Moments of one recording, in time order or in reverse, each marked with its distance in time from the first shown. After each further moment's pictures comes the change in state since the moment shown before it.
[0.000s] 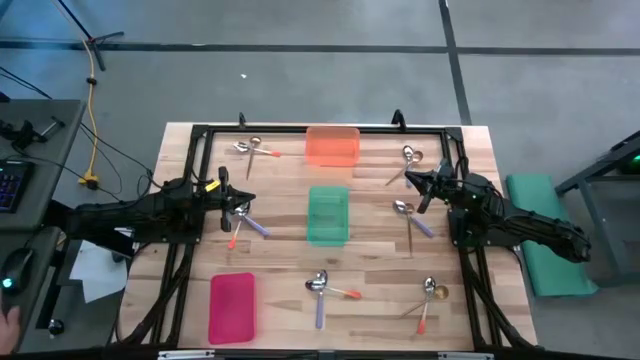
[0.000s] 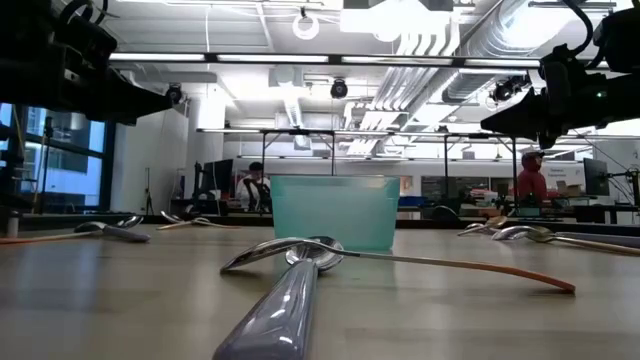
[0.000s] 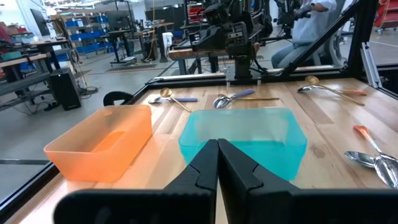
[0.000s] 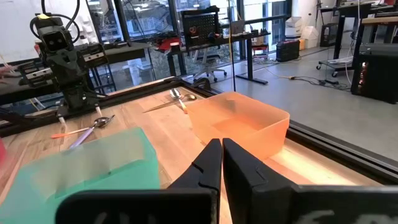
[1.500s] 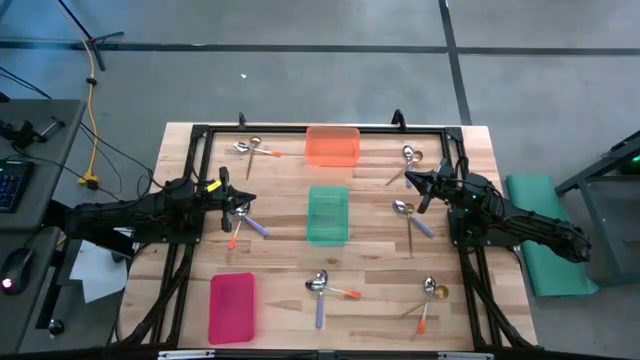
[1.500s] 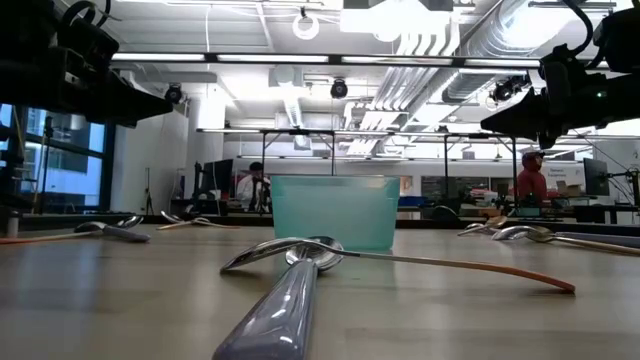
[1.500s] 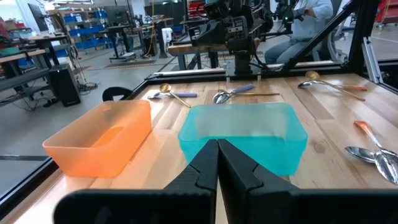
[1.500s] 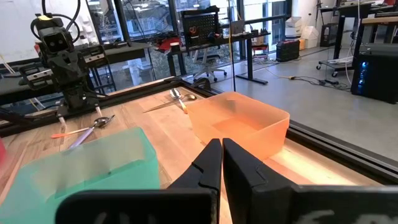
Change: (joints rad) left arm 0.002 0.019 0.000 0.000 0.000 0.000; right arm 0.000 0.000 0.000 0.000 0.000 0.000
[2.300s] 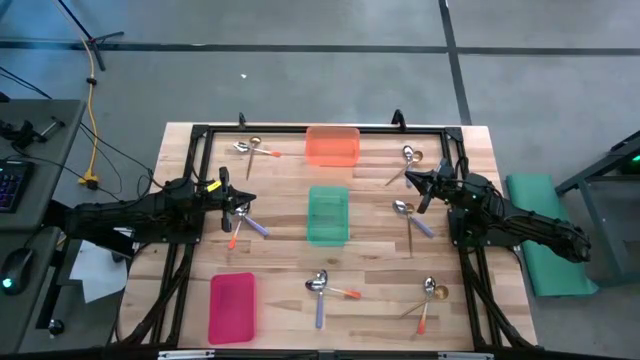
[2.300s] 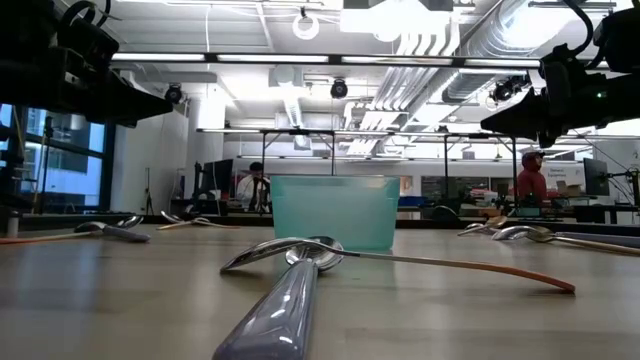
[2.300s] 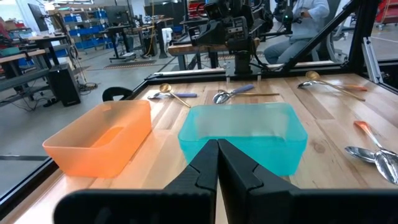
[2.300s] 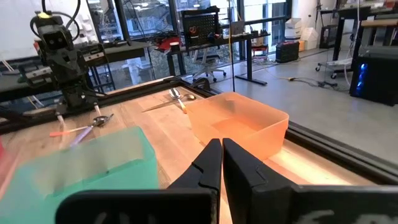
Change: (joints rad) left arm 0.000 0.000 0.000 0.000 0.000 0.000; right arm -0.001 0.000 0.000 0.000 0.005 -0.032
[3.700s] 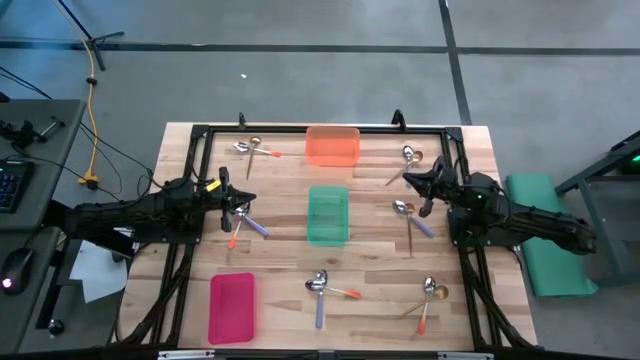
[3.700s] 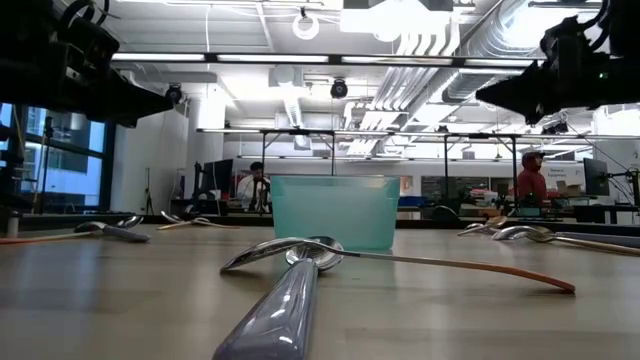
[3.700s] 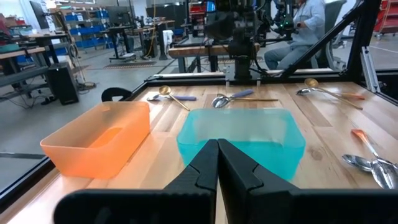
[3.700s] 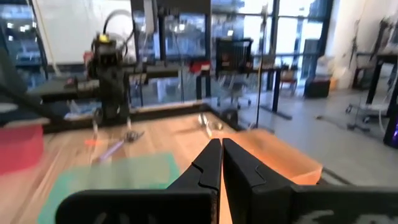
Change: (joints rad) left arm 0.000 0.000 0.000 0.016 0.000 -0.034; right arm 0.079 0.109 0.041 0.163 -0.073 -0.099
